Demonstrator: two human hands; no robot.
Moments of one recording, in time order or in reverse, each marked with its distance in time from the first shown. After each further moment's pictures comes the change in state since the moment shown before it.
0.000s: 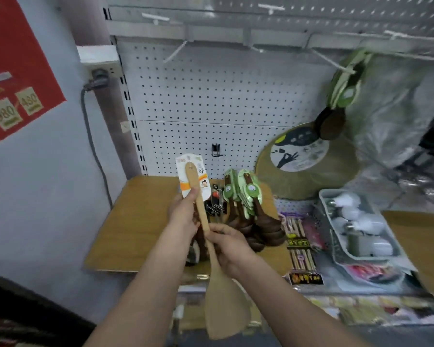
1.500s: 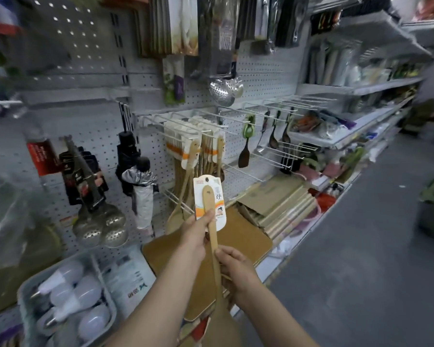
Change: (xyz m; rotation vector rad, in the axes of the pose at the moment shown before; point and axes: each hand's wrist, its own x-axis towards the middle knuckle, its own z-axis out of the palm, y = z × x) left_hand -0.357 -0.335 0.744 0.204 -0.779 -0.138; right_hand -0.242 -0.152 -0.768 0.358 0.646 -0.315
